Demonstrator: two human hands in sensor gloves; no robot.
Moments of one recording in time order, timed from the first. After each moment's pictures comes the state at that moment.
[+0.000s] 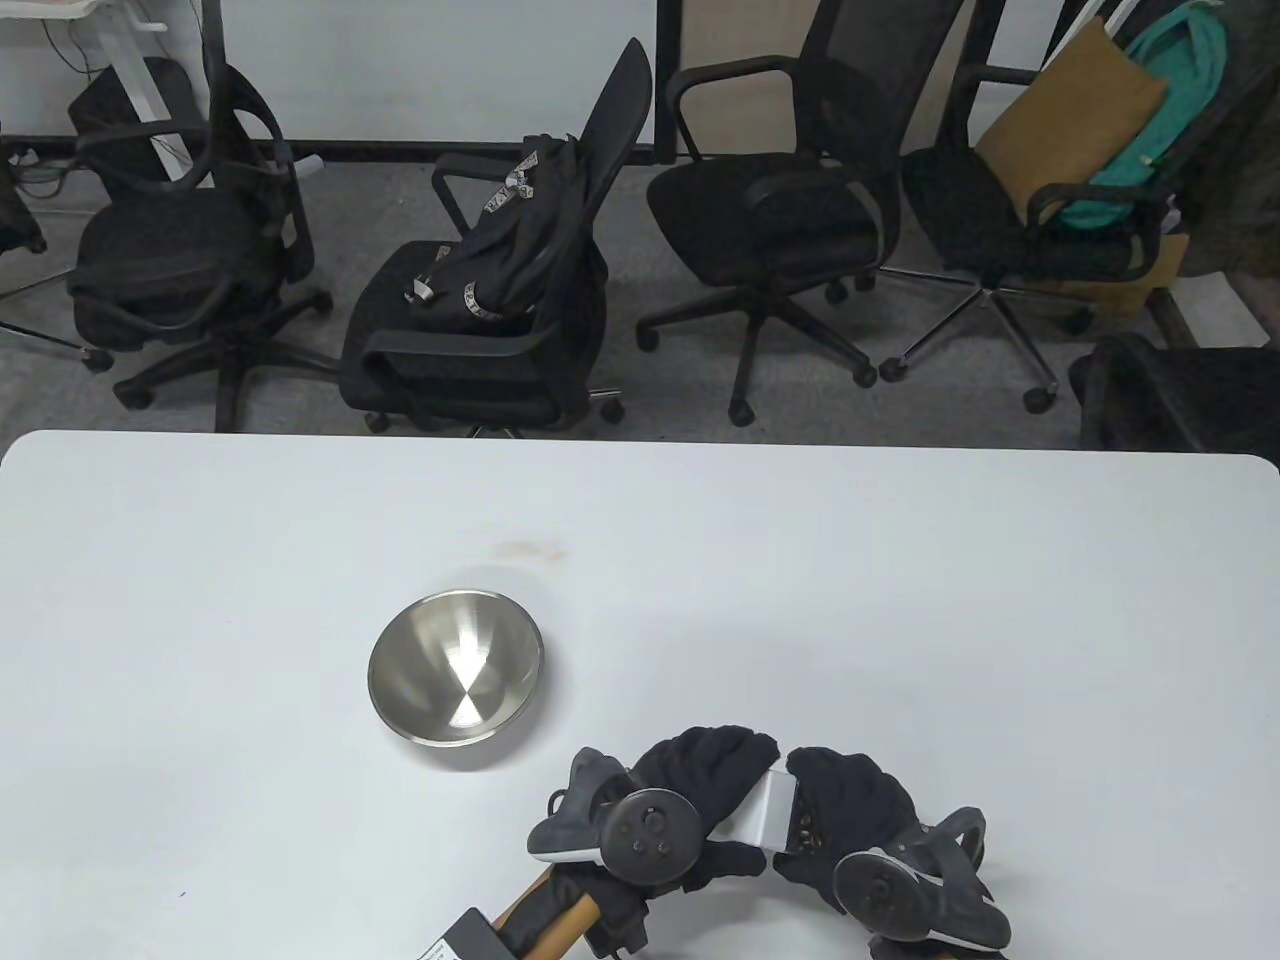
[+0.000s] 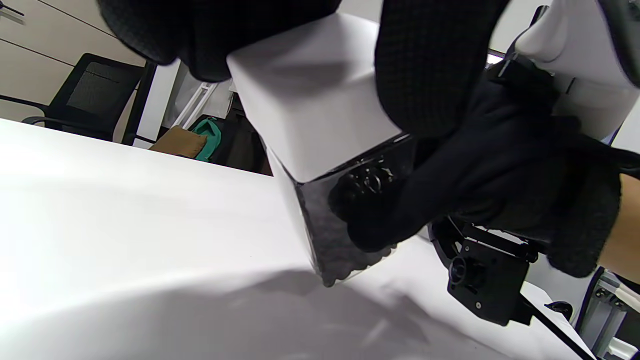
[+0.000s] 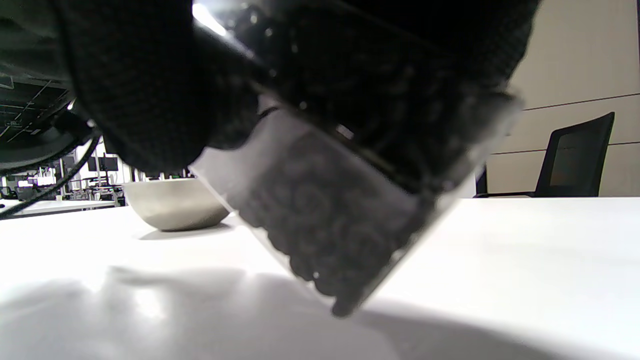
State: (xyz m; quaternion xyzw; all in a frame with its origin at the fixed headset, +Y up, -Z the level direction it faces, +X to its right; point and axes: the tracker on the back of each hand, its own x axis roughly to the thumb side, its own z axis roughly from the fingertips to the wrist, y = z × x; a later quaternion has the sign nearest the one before) left_hand -0.028 -0.689 -0.247 0.00 -0.44 0.20 0.87; right_hand 0.175 -0.714 -0.218 0.26 -0.12 0.96 0.08
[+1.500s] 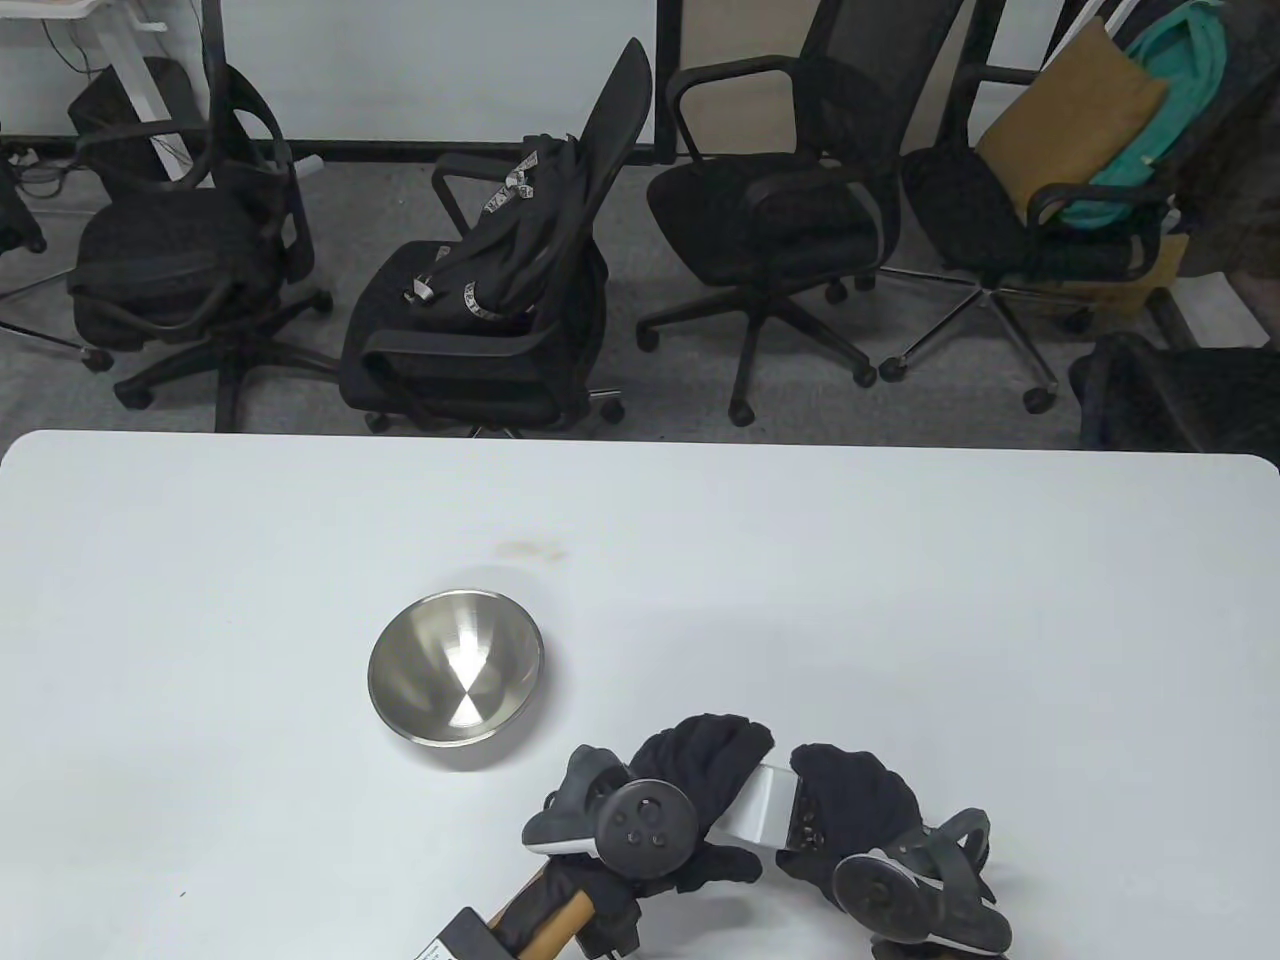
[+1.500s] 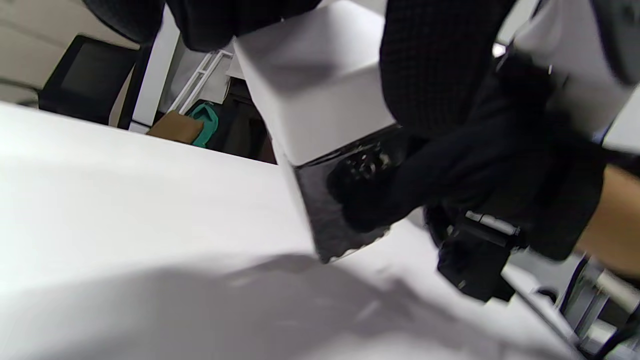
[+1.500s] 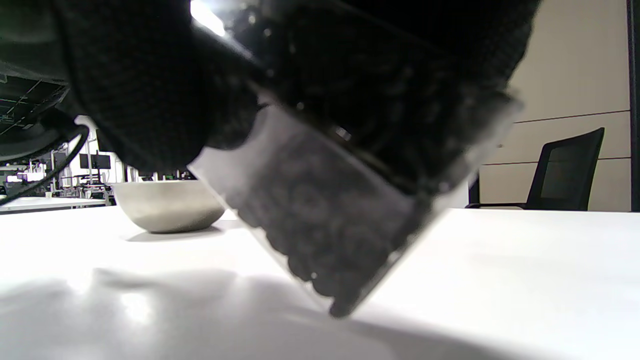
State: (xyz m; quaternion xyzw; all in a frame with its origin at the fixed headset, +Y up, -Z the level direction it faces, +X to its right) left_hand -0.028 -0.689 -0.246 -0.02 -0.46 0.17 0.87; right_hand 0.175 -0.714 -0.217 0.25 -0.13 0.96 0.06
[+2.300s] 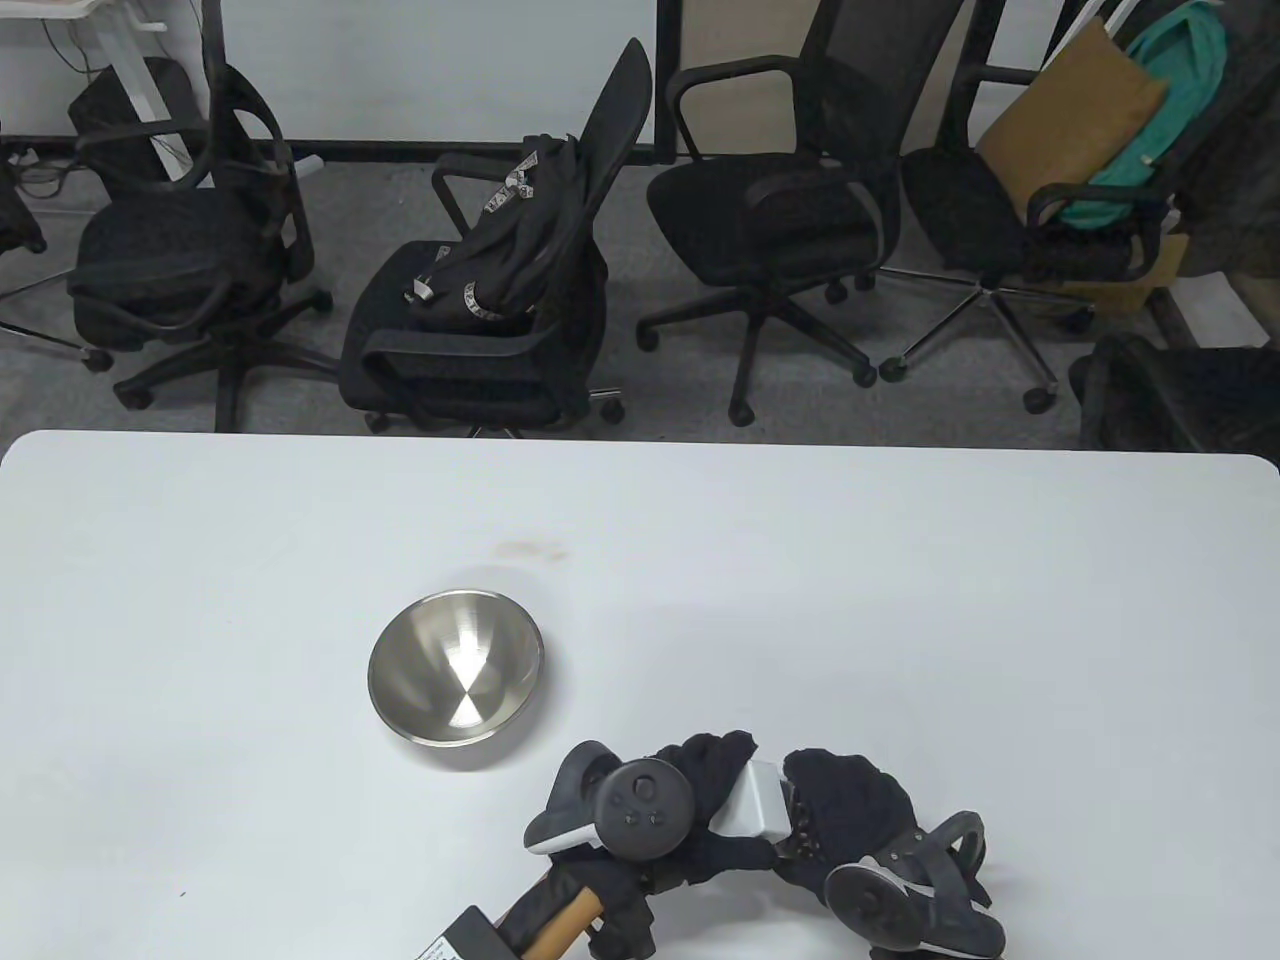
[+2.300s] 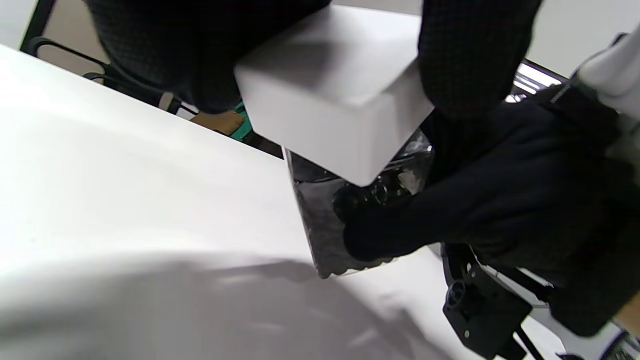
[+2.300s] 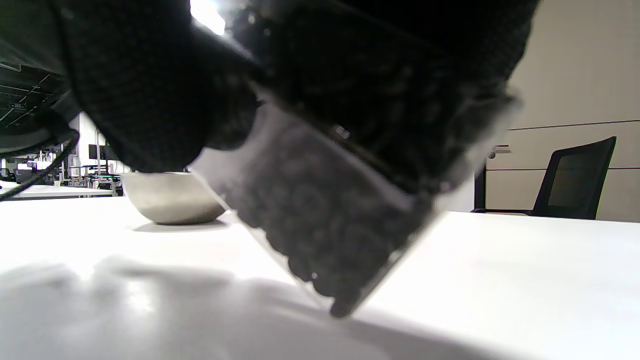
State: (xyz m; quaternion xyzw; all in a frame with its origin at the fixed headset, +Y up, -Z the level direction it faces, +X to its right) left_hand -0.034 -0.697 -0.256 -0.06 -0.37 0.27 0.89; right_hand 0.172 -0.717 -0.215 0.26 -0.14 0.95 0.05
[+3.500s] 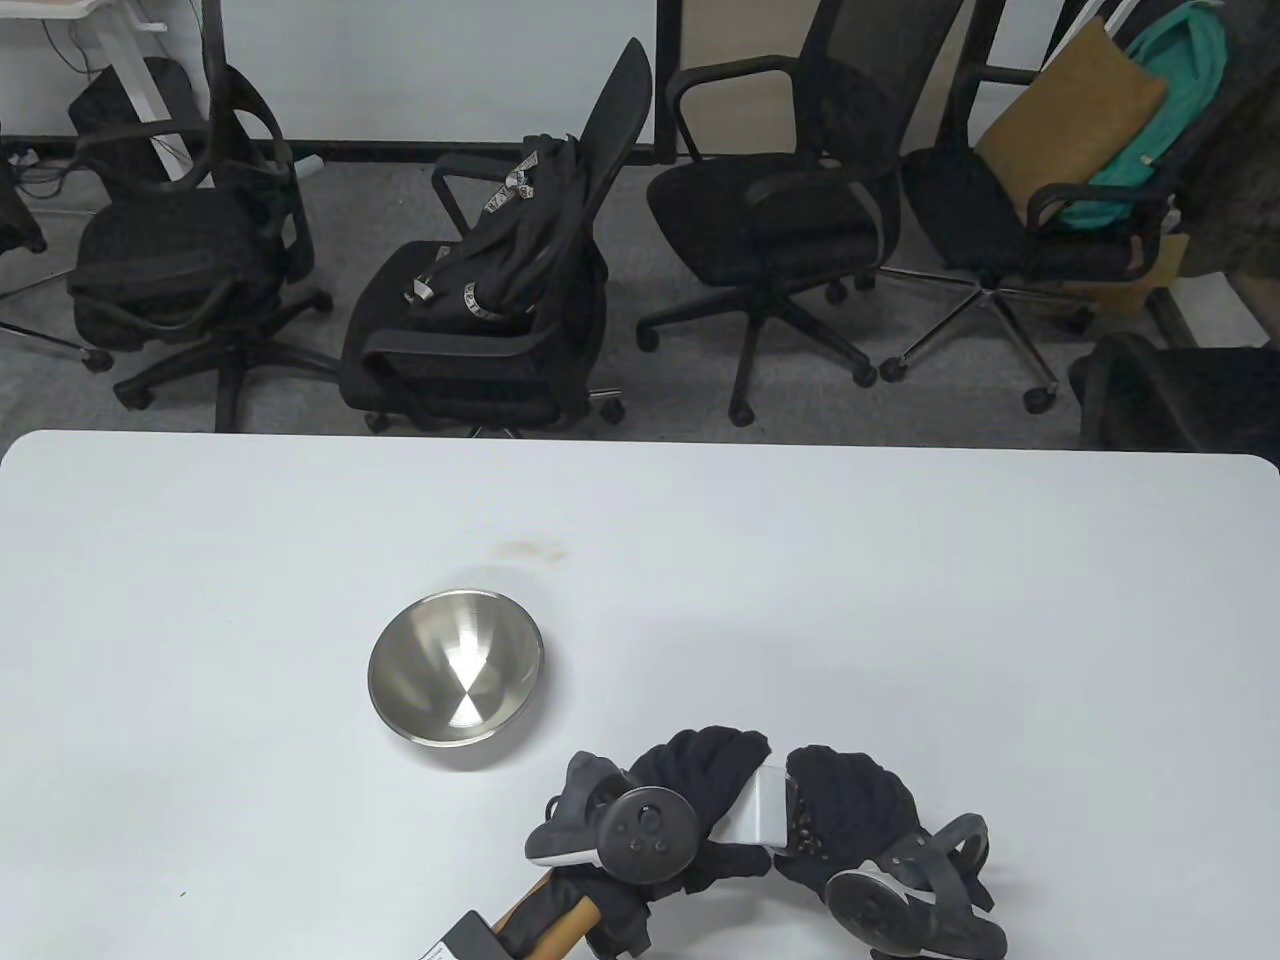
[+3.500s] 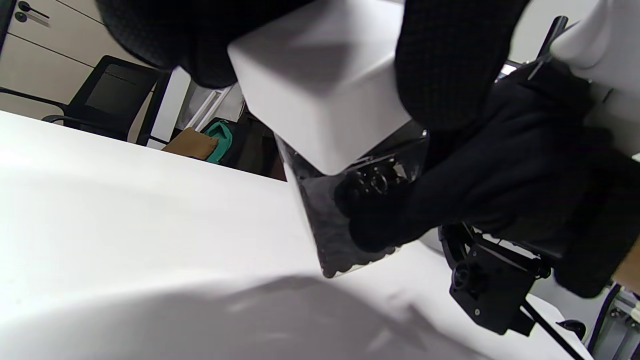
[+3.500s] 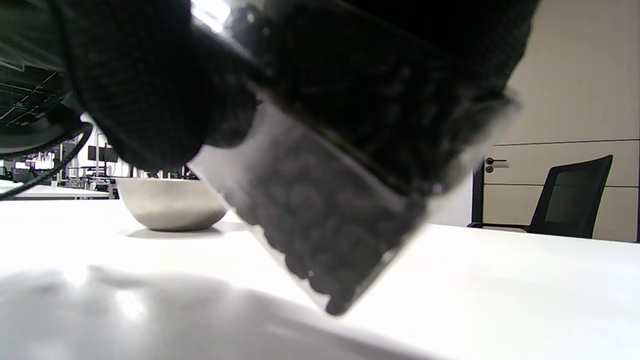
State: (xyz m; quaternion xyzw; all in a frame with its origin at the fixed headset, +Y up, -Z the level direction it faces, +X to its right) left_hand -0.032 -0.692 -0.247 0.00 -0.42 0.22 0.88; right_hand 0.172 -0.716 -0.212 0.26 -0.16 0.95 0.04
